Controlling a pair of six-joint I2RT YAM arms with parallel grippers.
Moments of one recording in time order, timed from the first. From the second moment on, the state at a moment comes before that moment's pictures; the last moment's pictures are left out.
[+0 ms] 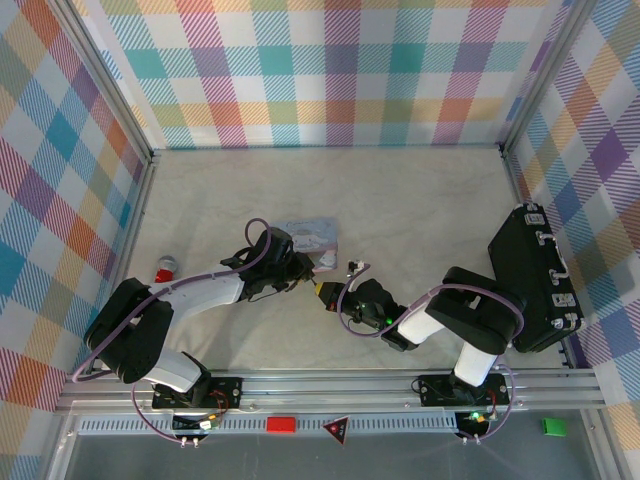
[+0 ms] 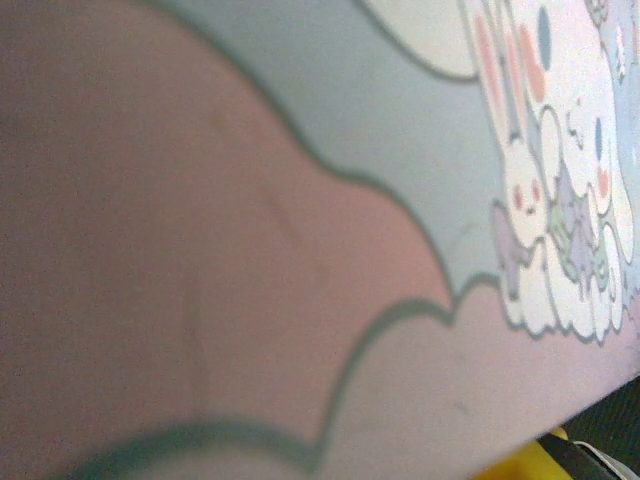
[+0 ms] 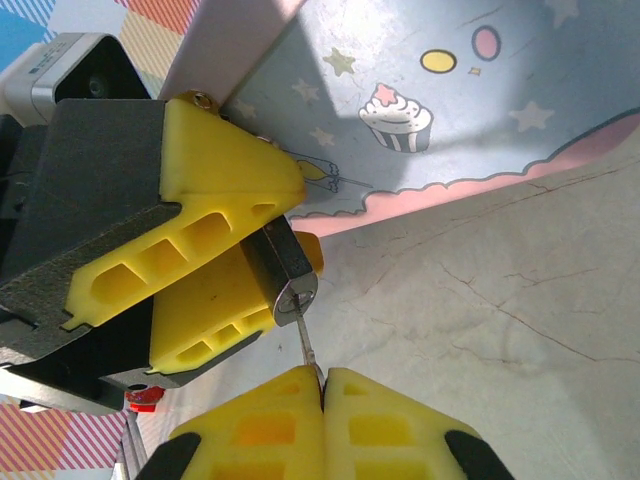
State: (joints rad) left arm -0.65 1.46 0.74 -0.10 0.16 -1.26; right arm 0.98 1.72 0.37 1.06 0.05 1.08
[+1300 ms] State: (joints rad) left arm -0.65 1.45 0.74 -0.09 0.14 -1.28; right arm 0.97 1.77 0.37 1.14 0.04 1.10
